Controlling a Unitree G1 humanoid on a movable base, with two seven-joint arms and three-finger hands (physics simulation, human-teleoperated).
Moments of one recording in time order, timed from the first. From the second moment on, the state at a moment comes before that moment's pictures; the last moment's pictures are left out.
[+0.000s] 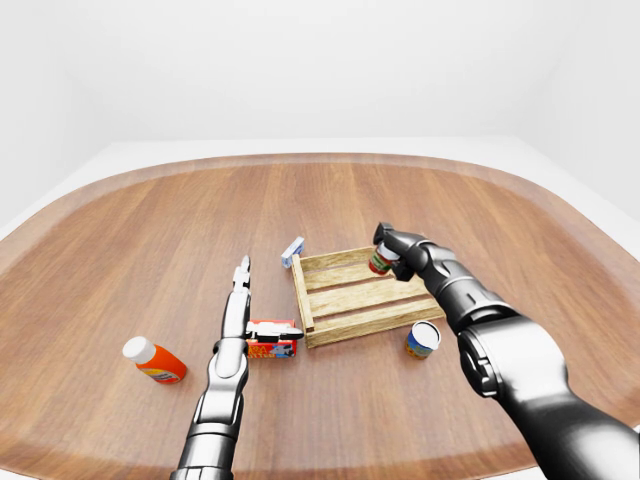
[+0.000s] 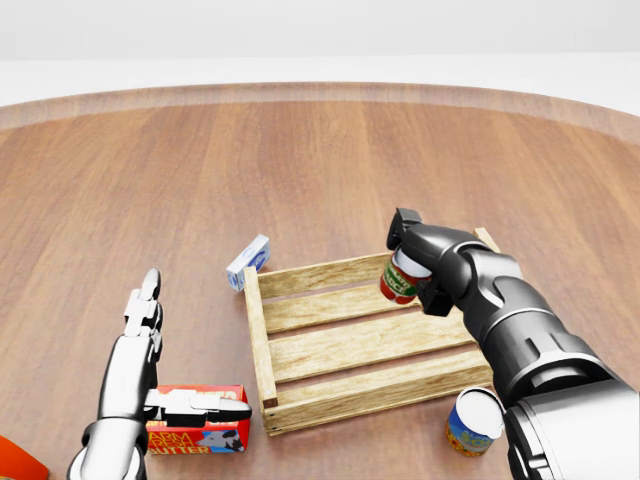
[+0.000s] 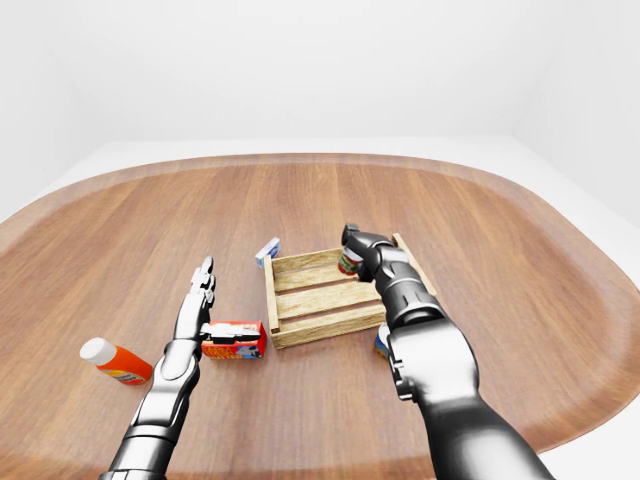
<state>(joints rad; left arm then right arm) -0.14 0.05 0.05 0.33 0.14 -0.09 0.03 -1.06 -0.23 0.03 1.39 -1.08 -0.07 0.19</state>
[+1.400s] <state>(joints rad) -0.14 0.05 0.05 0.32 0.14 -0.09 0.03 -0.98 -0.23 0.02 1.40 -1.17 -0.09 0.26</state>
